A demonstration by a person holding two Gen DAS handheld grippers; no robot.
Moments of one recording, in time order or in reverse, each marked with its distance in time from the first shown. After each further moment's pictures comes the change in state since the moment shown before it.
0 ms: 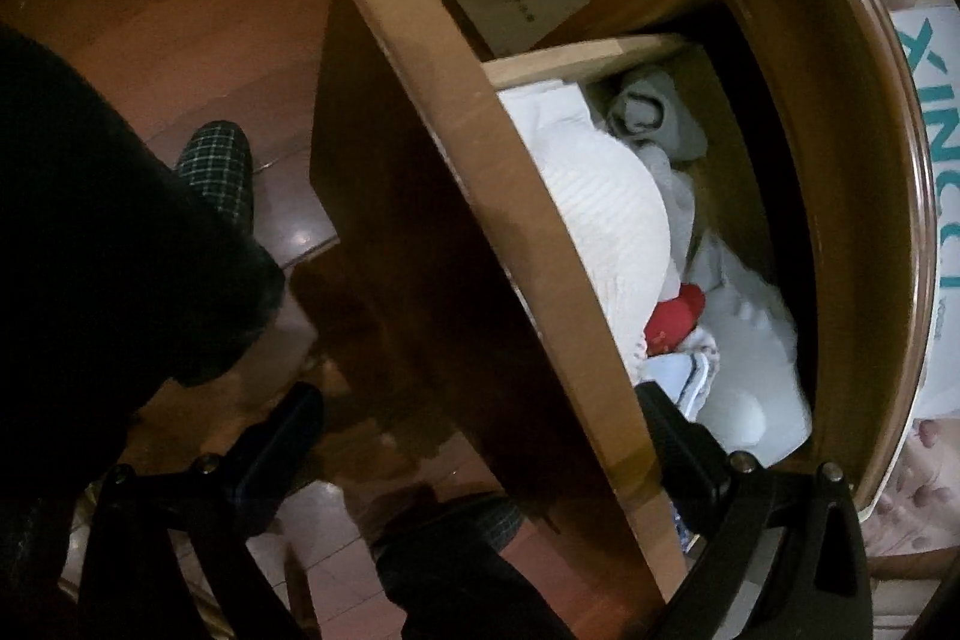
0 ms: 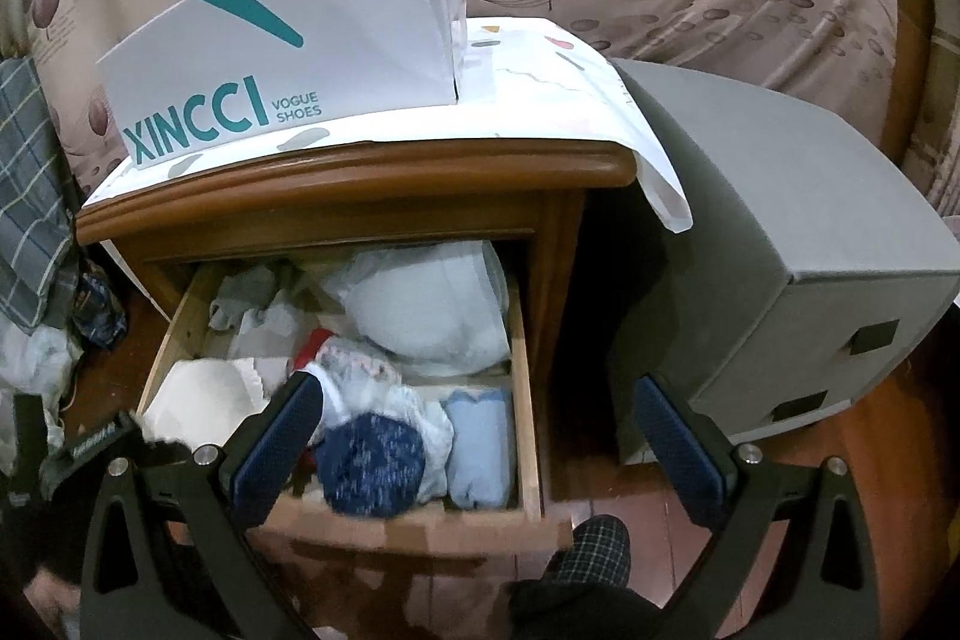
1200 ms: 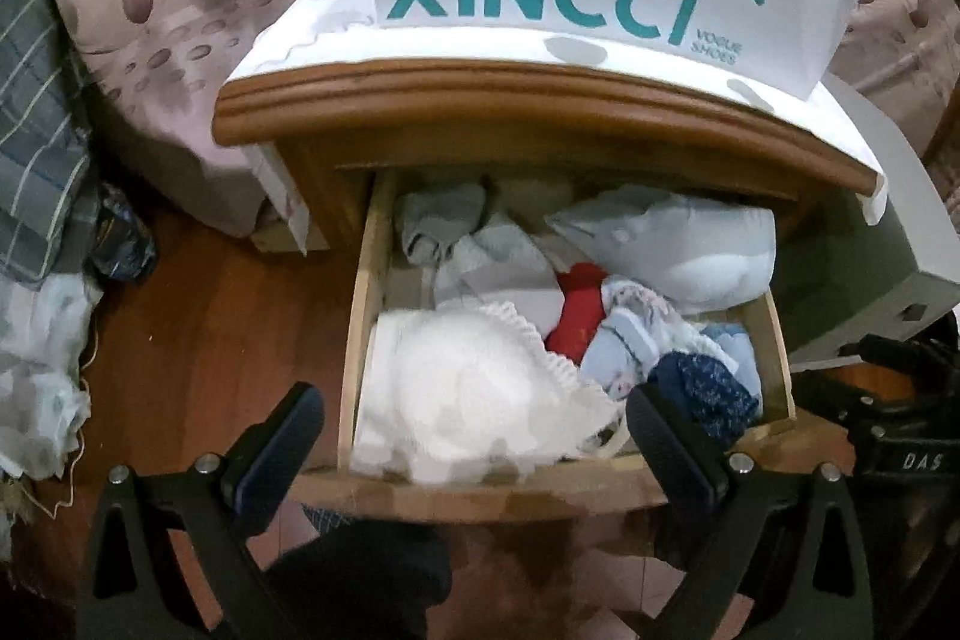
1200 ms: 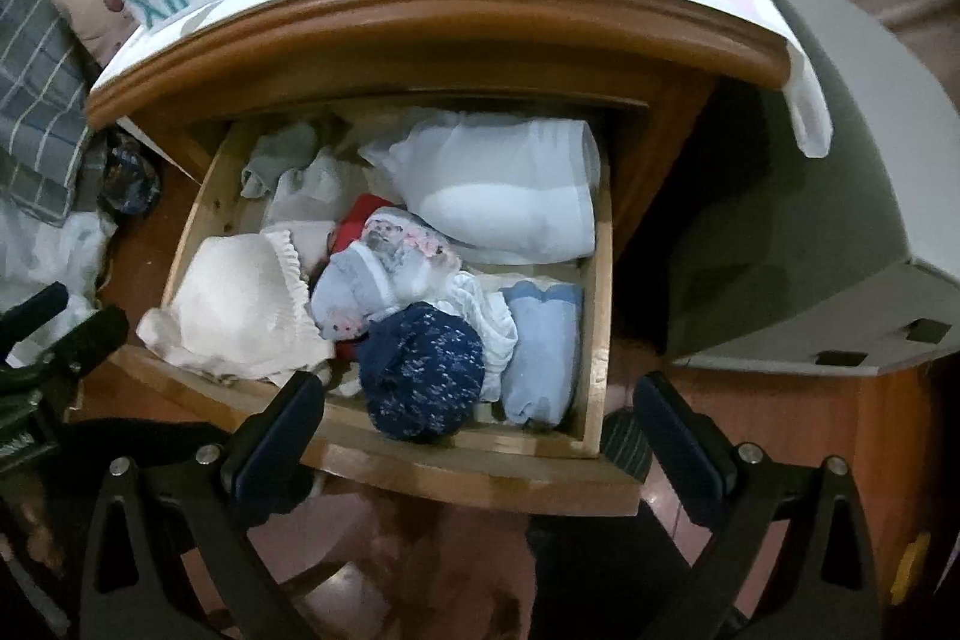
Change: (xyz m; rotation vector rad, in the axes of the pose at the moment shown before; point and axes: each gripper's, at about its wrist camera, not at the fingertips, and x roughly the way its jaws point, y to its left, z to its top) left arm -0.069 -0.130 -0.005 1.073 -0.166 0.170; right arm 0.050 0.029 0.015 -0.098 0.457 0.121
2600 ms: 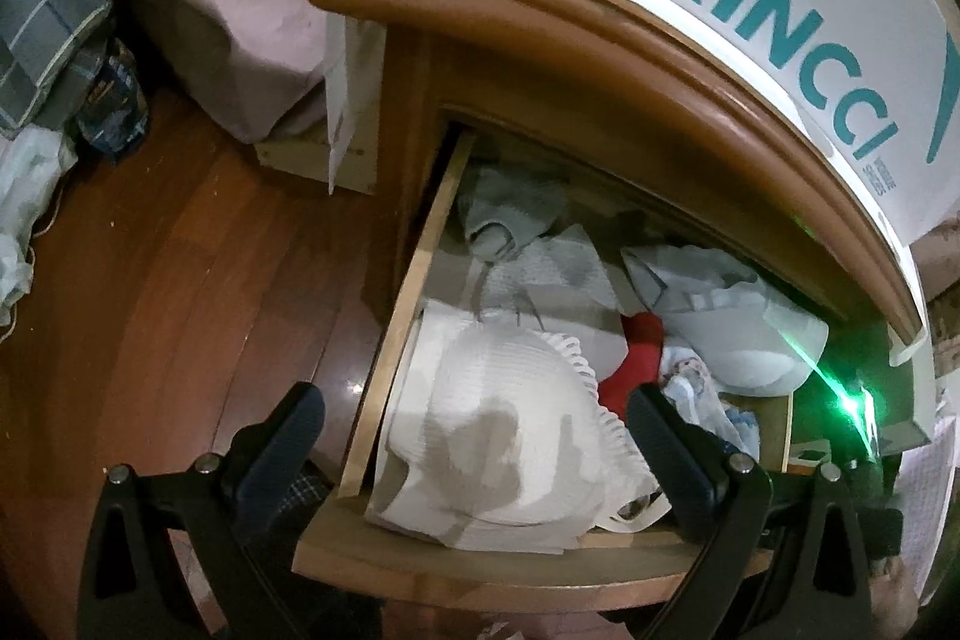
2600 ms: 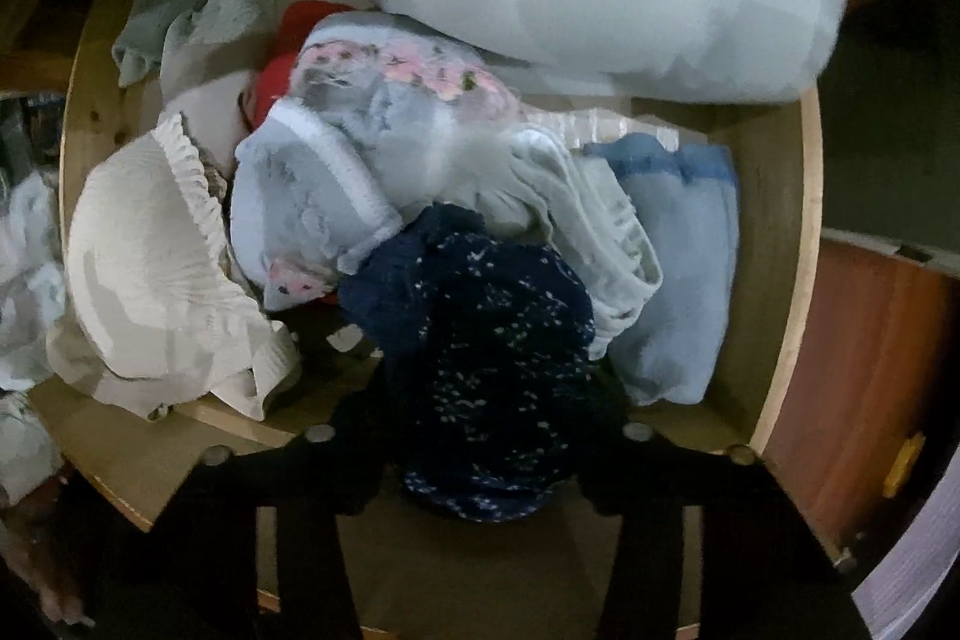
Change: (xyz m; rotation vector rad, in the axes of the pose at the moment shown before) left arm 0.067 0.081 0.001 -0.326 0.081 -0.108; right arm 0.151 0.036 0.001 0.139 0.492 -0.001
